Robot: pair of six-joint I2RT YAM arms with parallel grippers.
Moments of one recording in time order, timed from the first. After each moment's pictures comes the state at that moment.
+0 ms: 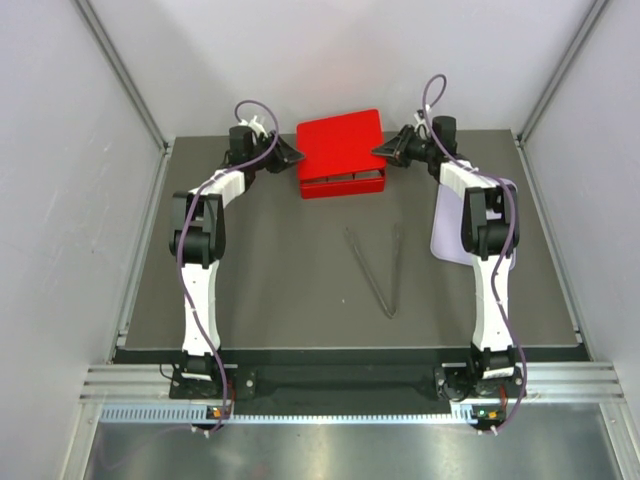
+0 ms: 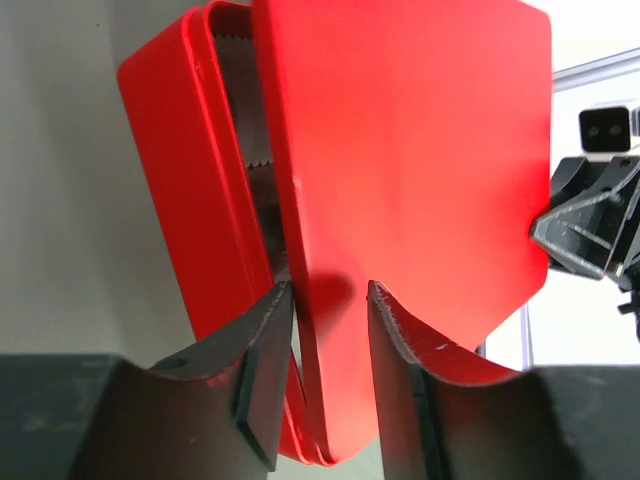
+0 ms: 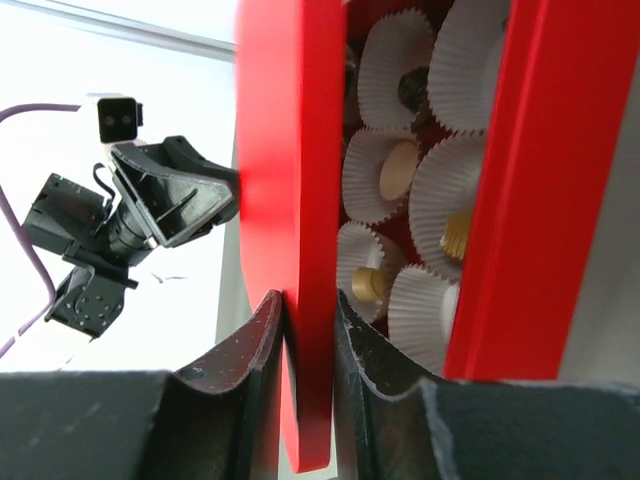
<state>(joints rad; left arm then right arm) -0.10 2.37 1.80 0.18 0.60 -0.74 0.10 2.44 1.91 0.16 -0.83 0.89</state>
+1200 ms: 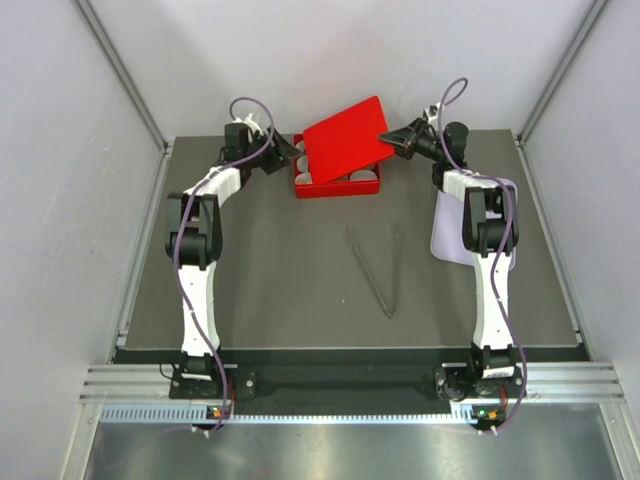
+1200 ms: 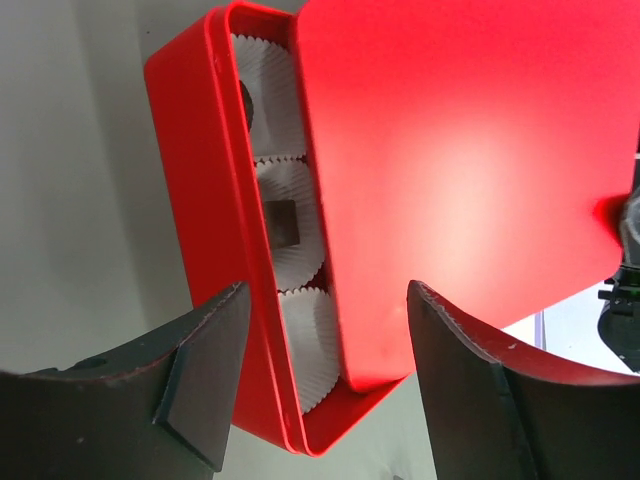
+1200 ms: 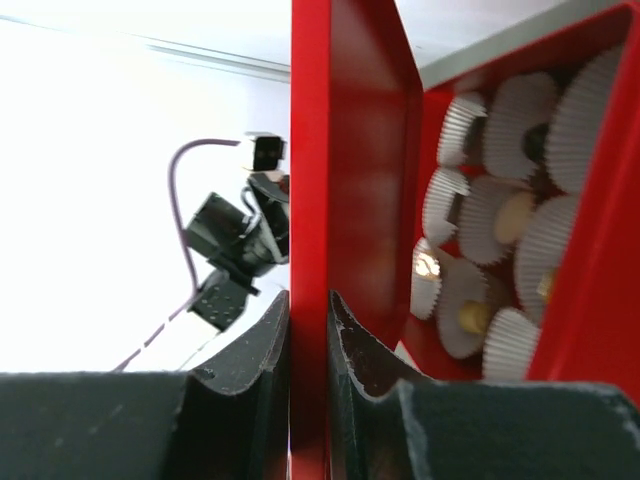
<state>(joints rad) -0.09 2.33 1.81 0.10 0.57 -0.71 0.06 2.51 1.88 0.73 -0.94 1.41</state>
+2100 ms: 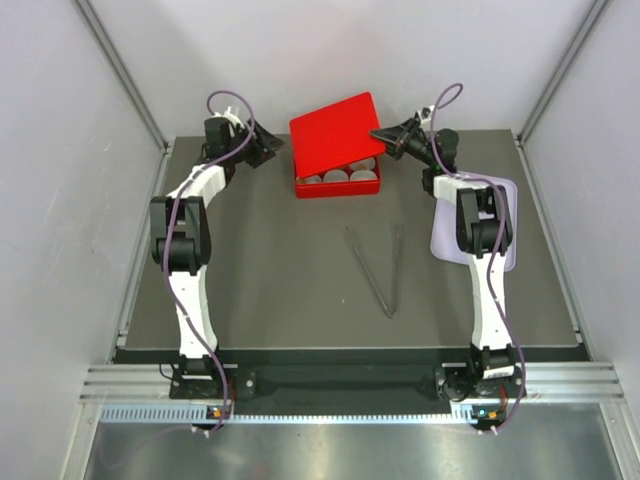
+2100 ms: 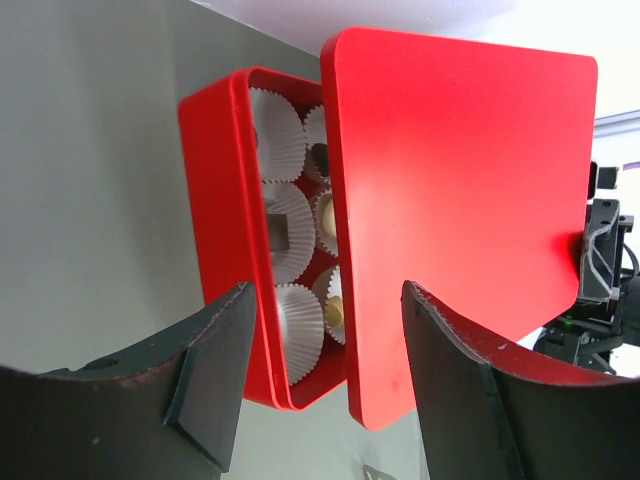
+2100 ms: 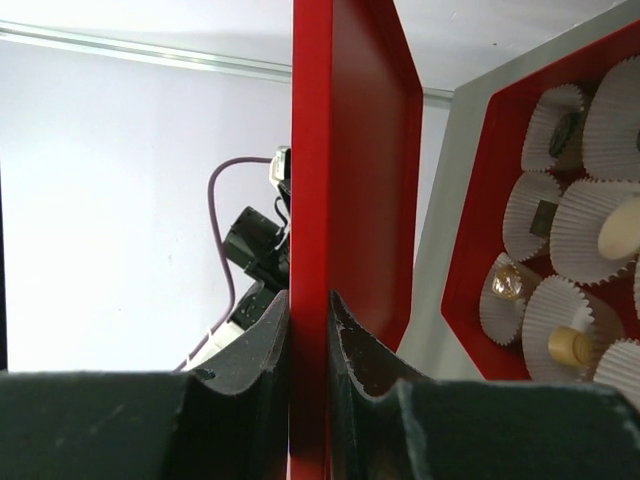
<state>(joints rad) -0.03 2.22 1.74 0.11 0.57 -0.76 0.12 2.51 1.83 0.96 -0.86 1.65</state>
